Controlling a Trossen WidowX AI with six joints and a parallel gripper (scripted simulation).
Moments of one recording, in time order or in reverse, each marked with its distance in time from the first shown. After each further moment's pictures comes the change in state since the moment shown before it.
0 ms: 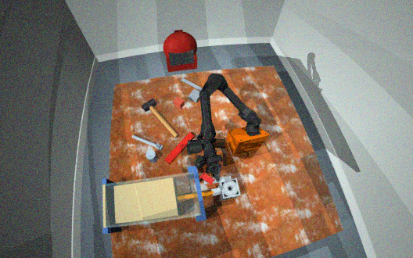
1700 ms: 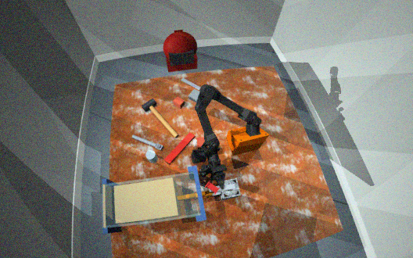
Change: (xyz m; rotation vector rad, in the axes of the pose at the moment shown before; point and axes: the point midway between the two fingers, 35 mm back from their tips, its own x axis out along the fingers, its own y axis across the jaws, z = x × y) arm 0.035 -0.043 -0.018 0.025 0.013 -0.007
